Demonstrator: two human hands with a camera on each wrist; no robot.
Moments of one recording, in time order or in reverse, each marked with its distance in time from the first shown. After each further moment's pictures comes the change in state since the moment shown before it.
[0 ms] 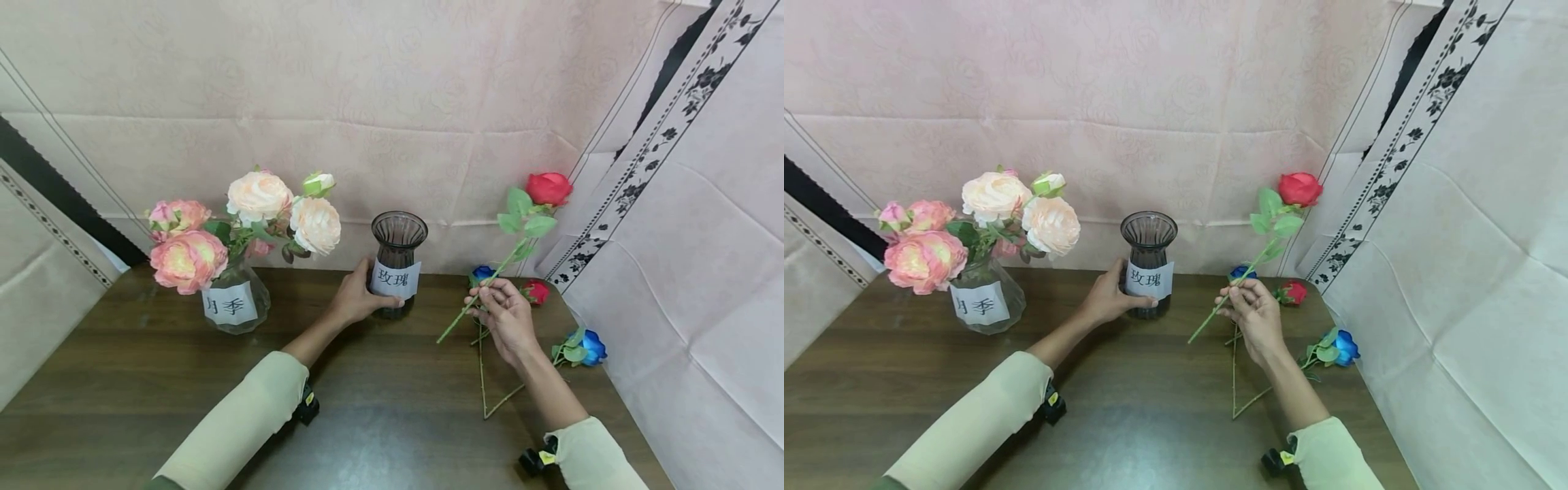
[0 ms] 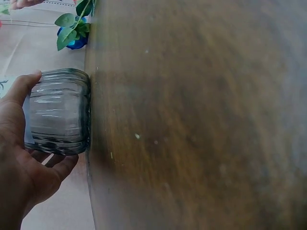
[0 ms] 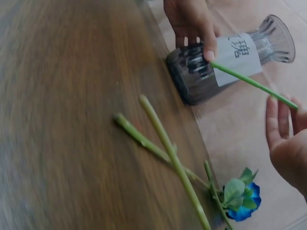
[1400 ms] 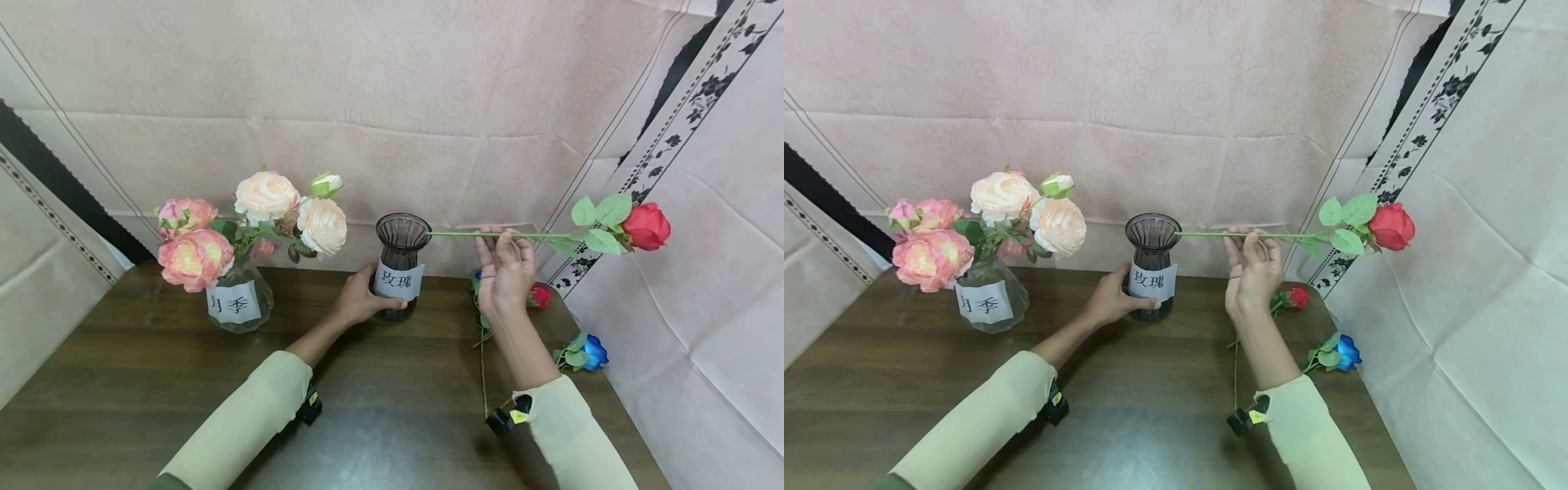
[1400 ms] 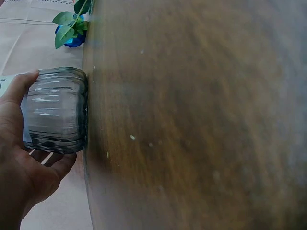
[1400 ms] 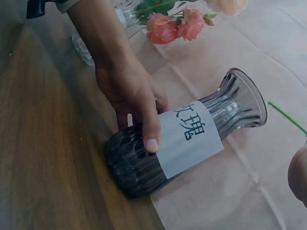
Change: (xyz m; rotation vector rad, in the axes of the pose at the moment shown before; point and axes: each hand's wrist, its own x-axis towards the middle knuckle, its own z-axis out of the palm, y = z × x) left_hand 0.001 -0.003 0.000 -0.011 -0.004 -0.009; right_hand 0.052 -0.055 0.083 0.597 0.375 -0.320
